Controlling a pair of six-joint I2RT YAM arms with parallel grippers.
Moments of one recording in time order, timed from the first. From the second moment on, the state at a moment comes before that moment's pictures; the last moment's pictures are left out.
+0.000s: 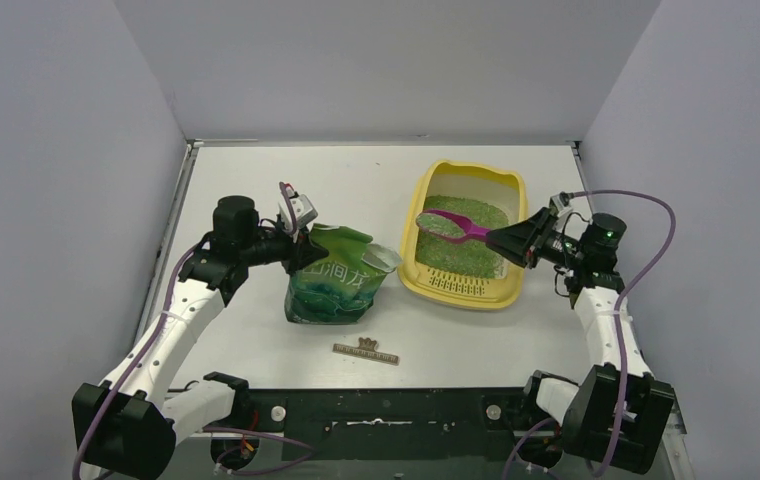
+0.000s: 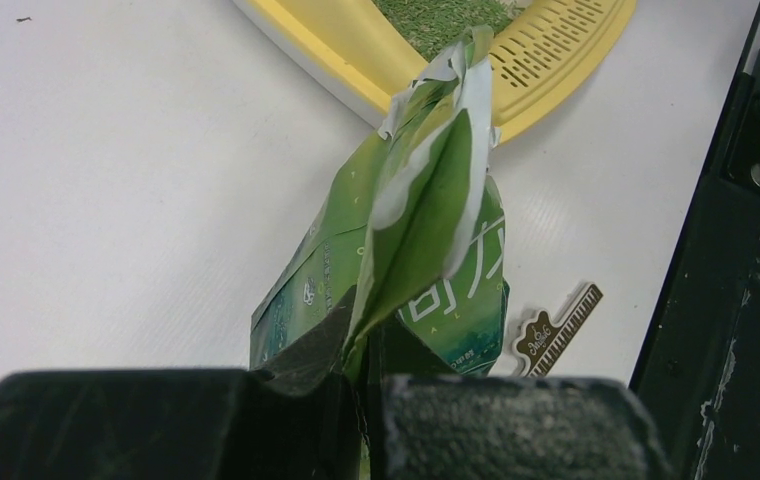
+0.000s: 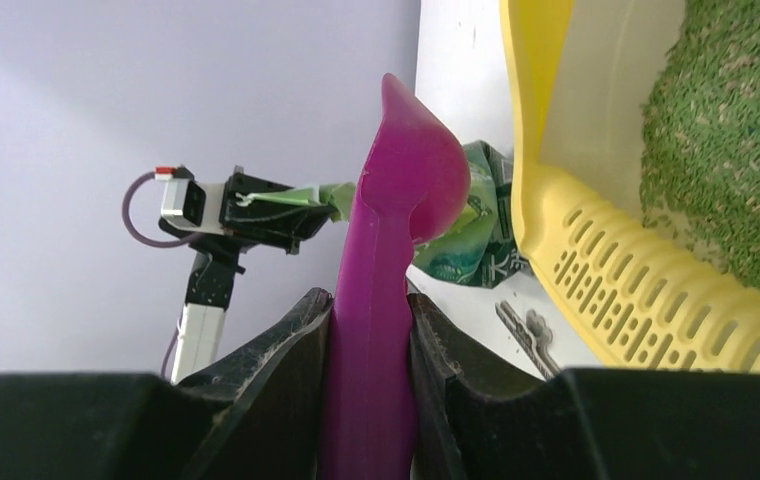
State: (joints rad) left arm -0.28 1.08 0.86 -0.32 0.75 0.24; right arm -0.26 1.09 0.65 0.01 -1.21 1.00
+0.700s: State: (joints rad) left arm -0.29 1.03 0.89 -0.38 0.53 0.23; right arm -0.45 1.19 0.61 0.31 -1.07 1.21
